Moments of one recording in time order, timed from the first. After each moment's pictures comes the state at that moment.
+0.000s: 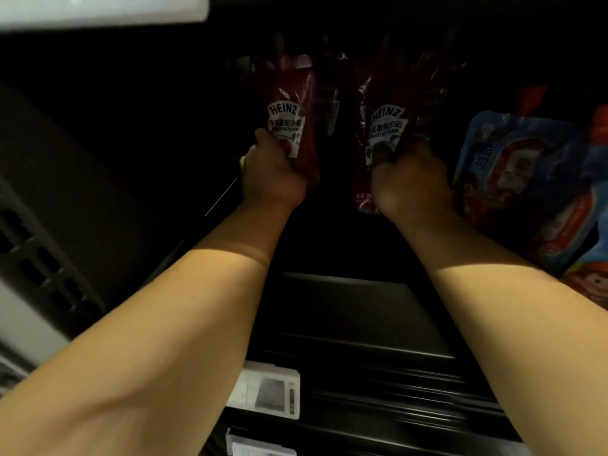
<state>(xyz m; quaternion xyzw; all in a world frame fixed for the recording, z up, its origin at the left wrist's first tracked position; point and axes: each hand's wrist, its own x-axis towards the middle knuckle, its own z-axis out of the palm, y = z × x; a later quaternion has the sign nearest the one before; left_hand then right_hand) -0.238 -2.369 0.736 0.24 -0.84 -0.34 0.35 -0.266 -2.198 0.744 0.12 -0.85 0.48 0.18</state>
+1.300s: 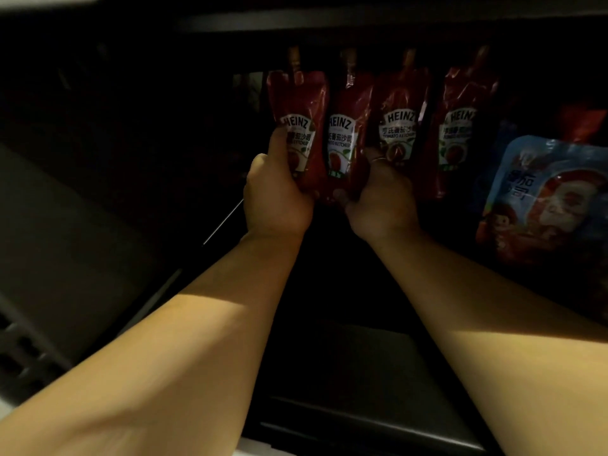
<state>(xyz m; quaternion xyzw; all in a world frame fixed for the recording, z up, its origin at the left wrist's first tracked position) -0.242 -2.374 0.725 0.18 -0.83 -0.30 0.43 -0.300 -2.250 0.724 0.22 -0.84 0.46 0.16</state>
